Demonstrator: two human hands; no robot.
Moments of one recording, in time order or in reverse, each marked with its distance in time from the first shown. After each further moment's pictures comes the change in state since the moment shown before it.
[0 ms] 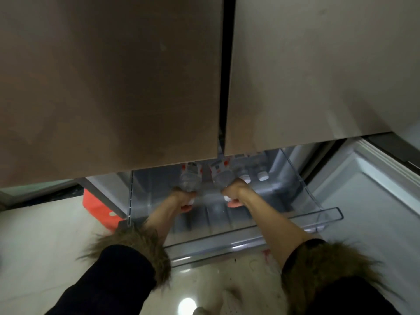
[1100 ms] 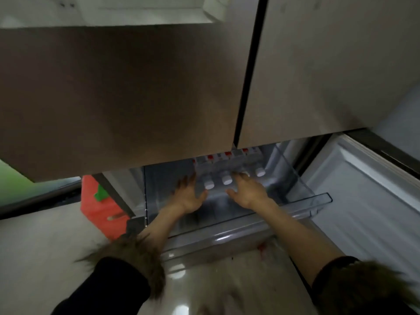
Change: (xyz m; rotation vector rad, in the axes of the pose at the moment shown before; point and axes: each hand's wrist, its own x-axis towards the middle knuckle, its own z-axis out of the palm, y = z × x) left_hand -0.053 0.002 -0.032 0.922 -0.056 0.505; right_hand -0.076 0.015 0.005 -0.726 0.320 -0.369
